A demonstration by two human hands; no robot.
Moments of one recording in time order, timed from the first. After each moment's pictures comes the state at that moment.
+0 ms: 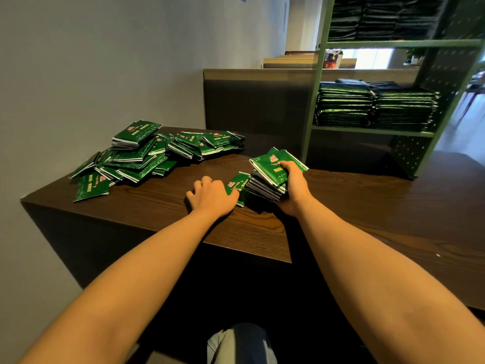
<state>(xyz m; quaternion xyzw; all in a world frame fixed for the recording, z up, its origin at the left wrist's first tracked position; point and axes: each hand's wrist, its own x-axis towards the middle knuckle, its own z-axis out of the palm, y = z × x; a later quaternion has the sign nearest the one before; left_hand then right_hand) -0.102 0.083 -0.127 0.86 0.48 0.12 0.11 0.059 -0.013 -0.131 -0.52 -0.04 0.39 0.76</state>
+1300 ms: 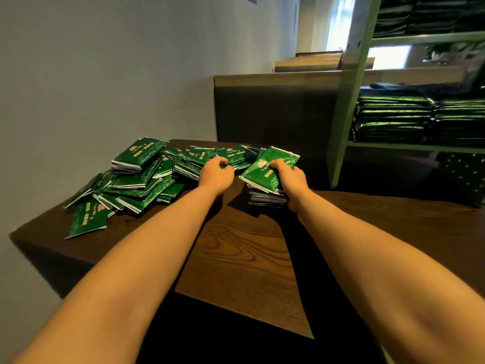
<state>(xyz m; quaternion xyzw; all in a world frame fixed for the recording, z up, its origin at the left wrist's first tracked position) -0.046 0.208 -0.089 0.78 0.43 0.30 0.35 0.089 0.091 -0.109 -0.63 -0.19 0.31 0.68</state>
